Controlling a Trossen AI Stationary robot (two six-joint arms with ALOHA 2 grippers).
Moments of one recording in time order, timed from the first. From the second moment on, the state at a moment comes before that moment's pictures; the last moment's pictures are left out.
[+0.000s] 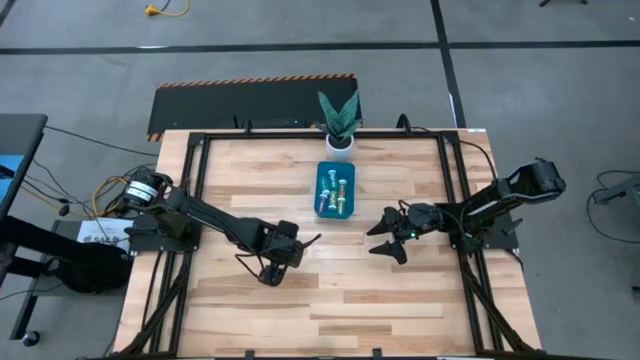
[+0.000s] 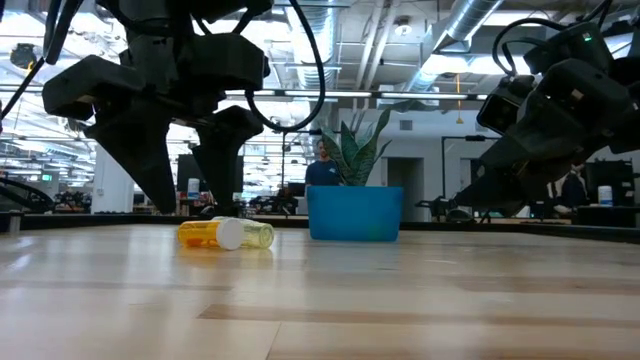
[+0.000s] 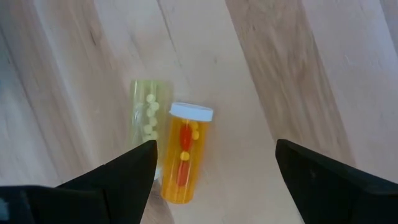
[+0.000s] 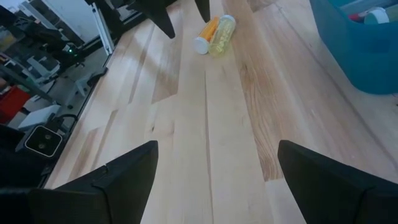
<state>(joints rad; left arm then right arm) -0.29 1.71 1.04 -0.55 -0.06 0.08 0.11 1.40 0.13 0.85 -0.15 0.45</state>
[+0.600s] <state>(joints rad) -0.27 1.75 1.04 -0.53 -0.06 0.12 0.11 1.40 0.13 0.85 -0.15 0.45</state>
